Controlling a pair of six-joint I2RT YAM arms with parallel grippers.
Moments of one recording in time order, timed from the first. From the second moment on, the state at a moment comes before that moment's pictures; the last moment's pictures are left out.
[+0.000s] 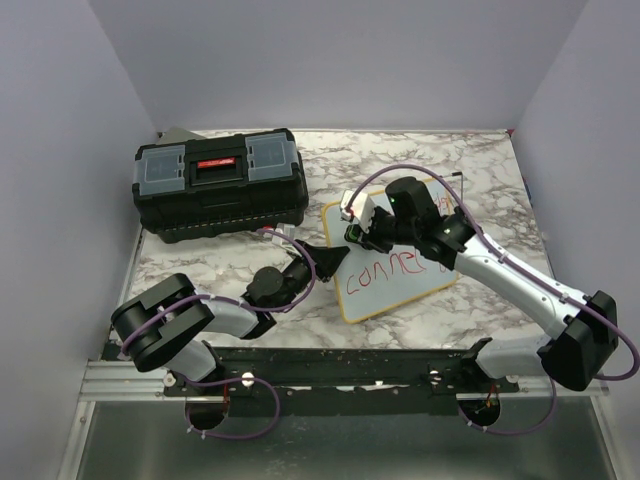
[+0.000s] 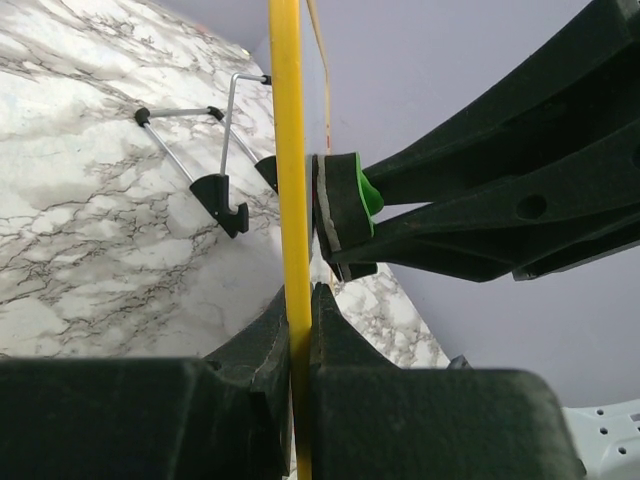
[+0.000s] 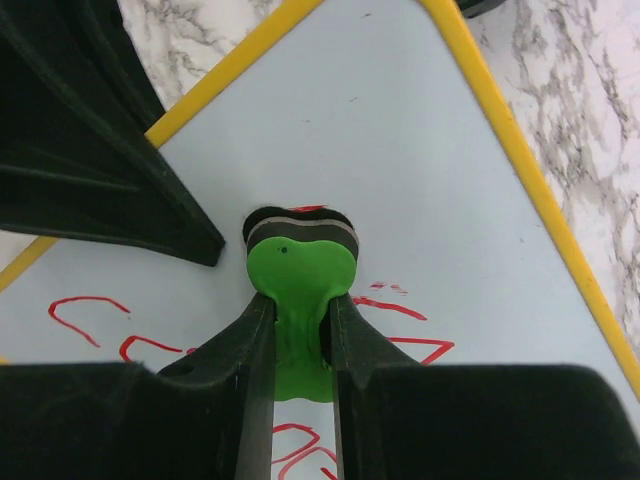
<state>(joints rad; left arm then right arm) -0.91 1.47 0.31 1.33 -0.17 -0.79 0.70 1.31 1.12 -0.46 -0.21 -0.54</state>
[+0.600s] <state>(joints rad) -0.92 1.44 0.31 1.28 -0.17 -0.79 0.70 1.30 1.11 -0.49 -0.27 -0.58</state>
